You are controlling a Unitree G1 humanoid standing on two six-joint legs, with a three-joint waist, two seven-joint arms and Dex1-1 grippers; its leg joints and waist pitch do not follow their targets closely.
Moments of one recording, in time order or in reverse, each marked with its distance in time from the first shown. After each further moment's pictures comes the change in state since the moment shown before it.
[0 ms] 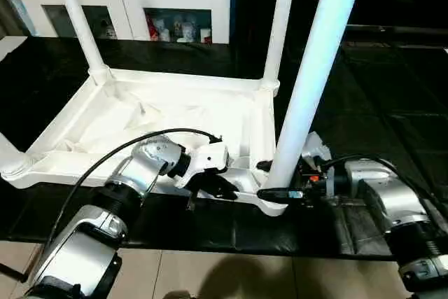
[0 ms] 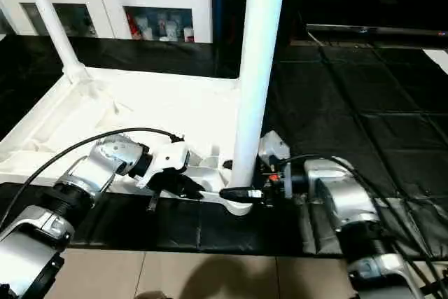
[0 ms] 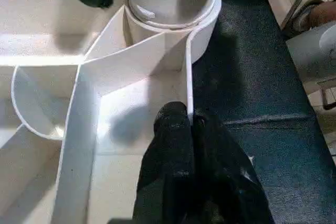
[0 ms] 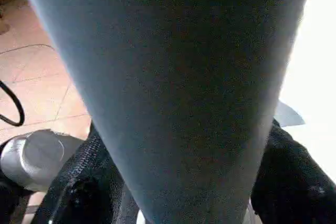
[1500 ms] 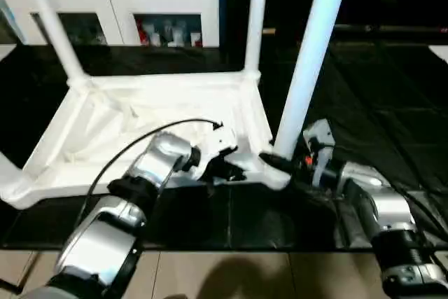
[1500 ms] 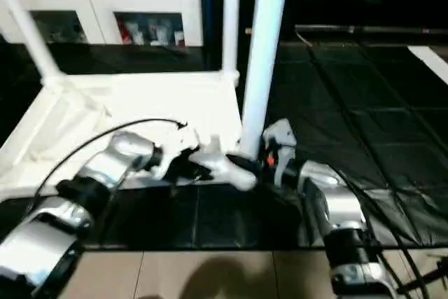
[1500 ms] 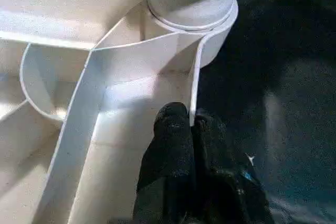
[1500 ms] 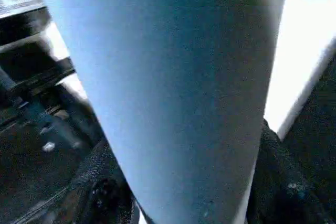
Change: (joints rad) left arm -0.091 -0.147 0.101 0.154 0.000 0.237 0.302; right arm 0.030 0.177 -0.172 -0.034 -0.036 0.104 -0.543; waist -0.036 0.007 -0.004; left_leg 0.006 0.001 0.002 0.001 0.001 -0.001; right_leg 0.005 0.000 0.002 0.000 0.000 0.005
